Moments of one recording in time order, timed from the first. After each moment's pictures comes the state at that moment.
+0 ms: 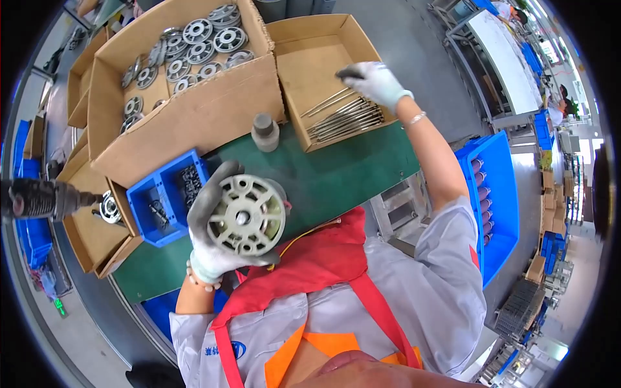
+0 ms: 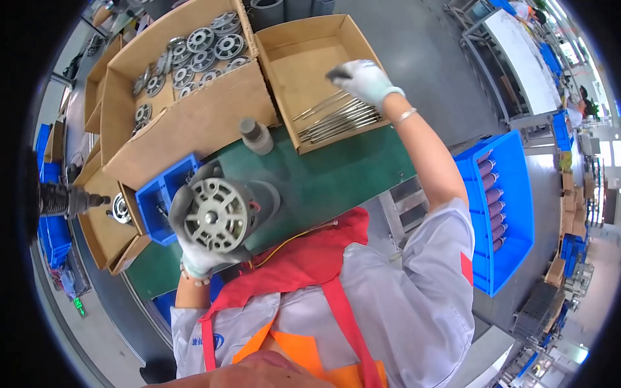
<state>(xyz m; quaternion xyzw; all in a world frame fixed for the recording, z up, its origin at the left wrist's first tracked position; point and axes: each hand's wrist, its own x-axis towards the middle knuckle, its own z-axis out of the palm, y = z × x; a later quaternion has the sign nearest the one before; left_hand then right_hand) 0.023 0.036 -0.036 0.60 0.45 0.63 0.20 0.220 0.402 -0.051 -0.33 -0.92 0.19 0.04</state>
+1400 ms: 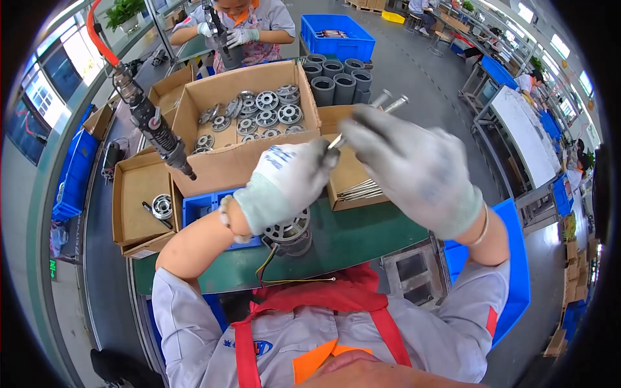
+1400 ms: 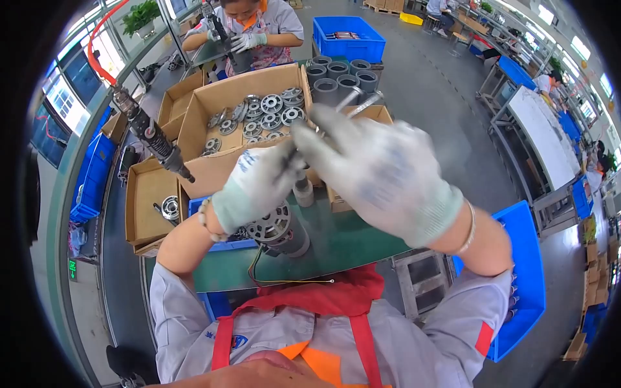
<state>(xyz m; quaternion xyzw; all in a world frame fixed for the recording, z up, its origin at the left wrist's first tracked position) 0.053 0.109 0.125 0.66 0.67 0.32 0.08 0.240 0.198 0.195 -0.04 -0.94 -0.15 0.29</state>
